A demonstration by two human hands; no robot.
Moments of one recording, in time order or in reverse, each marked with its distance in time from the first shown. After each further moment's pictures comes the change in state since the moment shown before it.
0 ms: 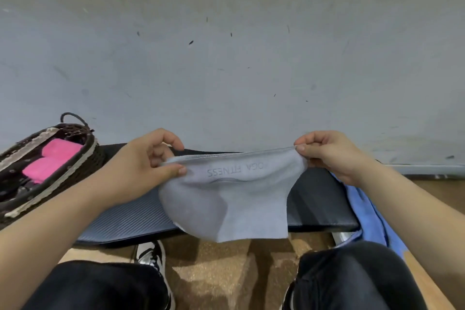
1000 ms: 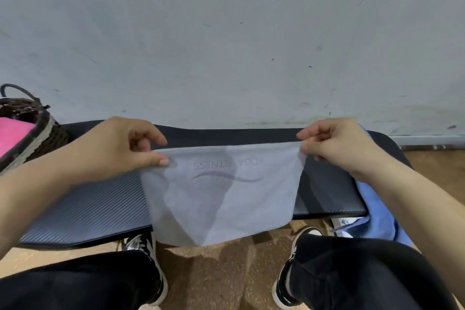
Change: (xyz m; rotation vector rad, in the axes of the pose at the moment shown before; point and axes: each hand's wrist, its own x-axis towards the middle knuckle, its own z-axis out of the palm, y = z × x) left_hand 0.061 -0.051 0.007 0.261 -0.186 -0.092; right_hand 0.015 0.030 0.005 -0.322 0.168 0.052
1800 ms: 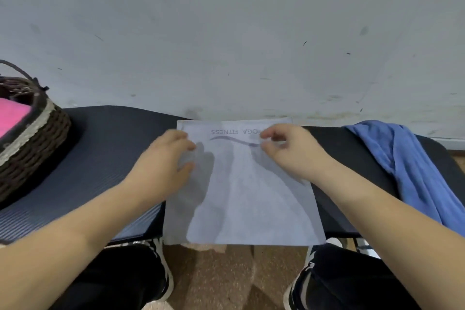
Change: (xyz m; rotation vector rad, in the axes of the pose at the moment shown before) left_hand 0.048 -0.079 0.108 0.231 0.147 -0.011; right_hand 0.074 0.016 0.125 -0.325 -0.180 -0.202
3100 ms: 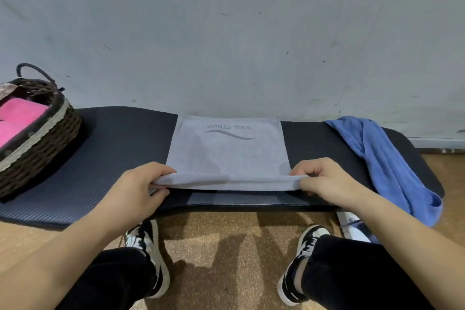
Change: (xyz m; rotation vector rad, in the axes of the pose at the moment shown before) left_hand -0.107 0.001 -0.025 -0.177 0.026 -0.031; right_hand -0.119 0.037 -0.031 0.196 -0.168 0.086
